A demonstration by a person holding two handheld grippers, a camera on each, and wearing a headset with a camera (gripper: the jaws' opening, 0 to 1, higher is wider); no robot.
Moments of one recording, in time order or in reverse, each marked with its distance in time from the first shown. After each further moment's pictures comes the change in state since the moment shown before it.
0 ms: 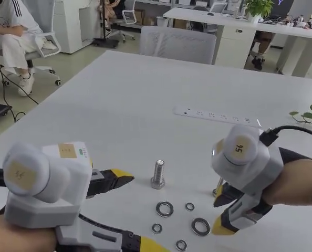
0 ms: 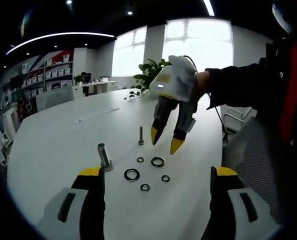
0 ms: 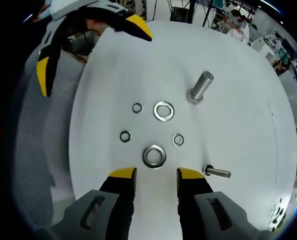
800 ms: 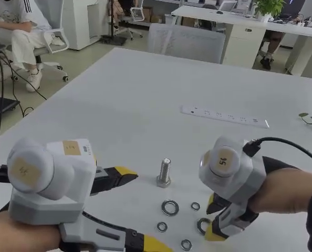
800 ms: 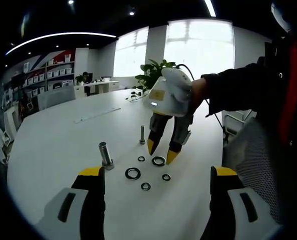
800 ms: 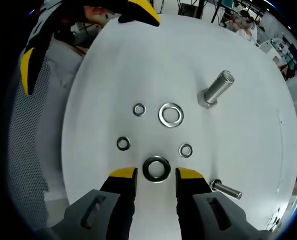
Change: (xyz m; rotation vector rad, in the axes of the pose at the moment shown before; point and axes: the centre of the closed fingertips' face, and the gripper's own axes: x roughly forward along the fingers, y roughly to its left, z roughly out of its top) left arm -0.002 0.002 -0.001 -0.009 -0.004 0.008; right arm 0.029 0.002 0.006 -0.047 0.036 0.021
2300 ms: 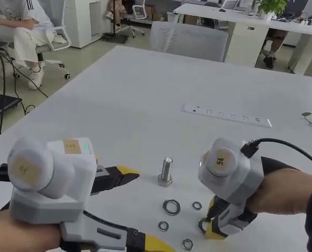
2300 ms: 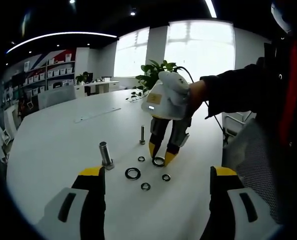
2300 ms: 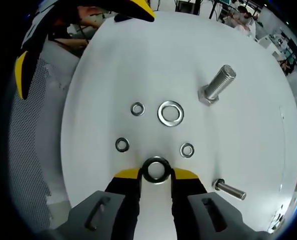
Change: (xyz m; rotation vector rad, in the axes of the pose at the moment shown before) left arm 0.000 0.001 -0.001 -0.008 -0.004 0.001; right arm 0.004 0.000 -0.001 0.032 0.016 0.011
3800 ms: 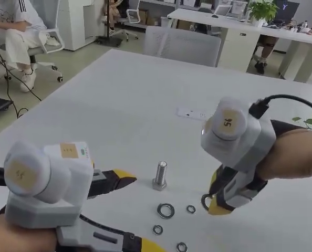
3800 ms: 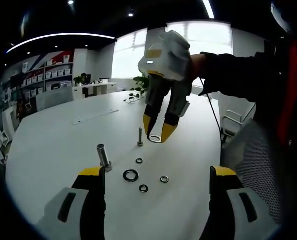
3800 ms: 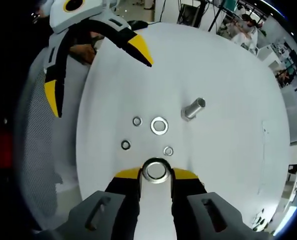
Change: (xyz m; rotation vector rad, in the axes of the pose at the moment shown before) left arm 0.001 -0.005 0.004 0.007 -0.014 -0.019; right arm -0.076 -0.012 0.023 -0.066 0.018 -0.047
